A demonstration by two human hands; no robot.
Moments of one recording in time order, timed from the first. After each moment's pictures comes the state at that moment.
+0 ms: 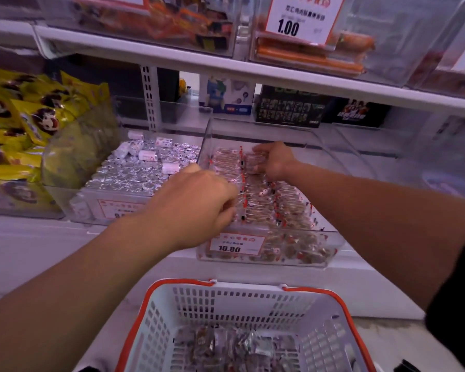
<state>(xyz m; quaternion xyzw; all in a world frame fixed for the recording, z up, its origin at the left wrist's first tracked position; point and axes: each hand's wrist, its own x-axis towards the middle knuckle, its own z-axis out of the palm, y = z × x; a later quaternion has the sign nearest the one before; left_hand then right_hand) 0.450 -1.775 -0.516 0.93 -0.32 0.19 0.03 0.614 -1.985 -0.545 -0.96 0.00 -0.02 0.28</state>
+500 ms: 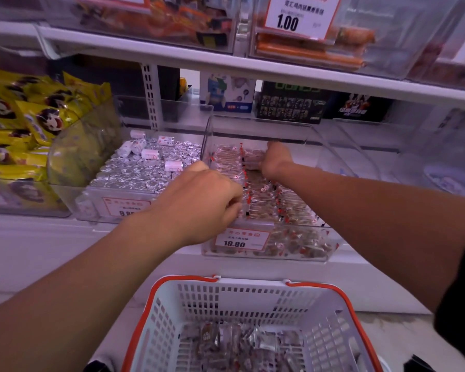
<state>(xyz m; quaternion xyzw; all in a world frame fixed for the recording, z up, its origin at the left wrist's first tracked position) 0.447 -1.779 -0.517 0.93 -0.32 0.17 0.05 0.608 -1.969 -0.550 -0.98 0.06 -0.07 0.15</state>
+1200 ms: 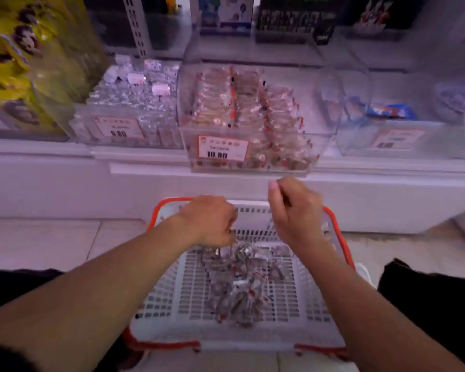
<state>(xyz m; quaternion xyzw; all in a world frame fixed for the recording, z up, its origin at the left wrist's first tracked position) 0.370 -1.817 -0.657 0.94 -0.32 -0.10 0.02 0.346 -2.008 -0.658 -0.88 -0.11 -0.33 0.32</state>
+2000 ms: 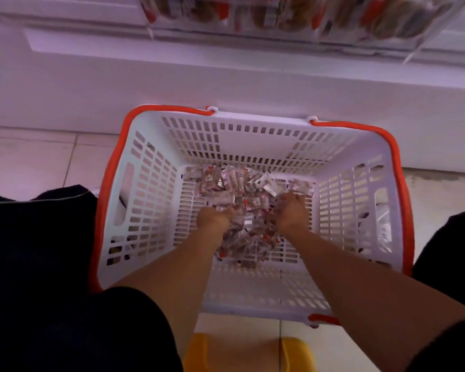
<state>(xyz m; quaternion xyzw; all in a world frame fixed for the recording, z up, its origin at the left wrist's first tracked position) 0.322 -1.857 -0.940 0.75 0.42 -0.32 0.40 0.322 -2.040 -0.965 -0.92 0.21 0.21 0.27</state>
